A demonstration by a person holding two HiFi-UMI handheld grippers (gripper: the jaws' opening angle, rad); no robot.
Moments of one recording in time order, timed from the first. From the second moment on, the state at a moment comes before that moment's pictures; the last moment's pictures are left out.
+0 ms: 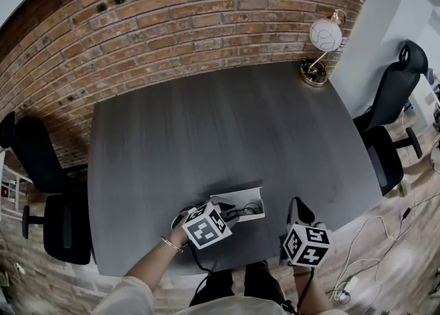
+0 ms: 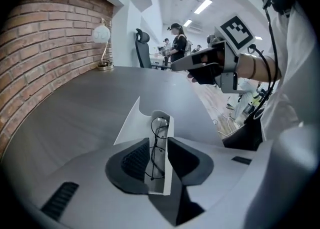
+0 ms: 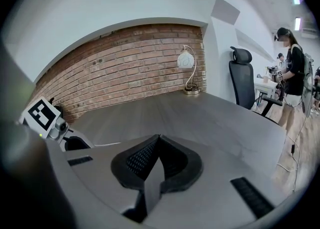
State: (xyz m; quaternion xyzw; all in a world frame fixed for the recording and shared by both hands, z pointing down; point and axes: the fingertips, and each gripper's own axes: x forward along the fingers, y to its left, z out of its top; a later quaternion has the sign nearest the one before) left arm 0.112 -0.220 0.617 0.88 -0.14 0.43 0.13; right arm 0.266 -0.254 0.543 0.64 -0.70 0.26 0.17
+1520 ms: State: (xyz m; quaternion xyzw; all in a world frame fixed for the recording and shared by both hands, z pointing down) left arm 0.136 -0.224 0.648 0.82 0.00 0.56 0.11; right arm 0.298 -0.234 0.588 0.65 -0.67 0.32 0.16
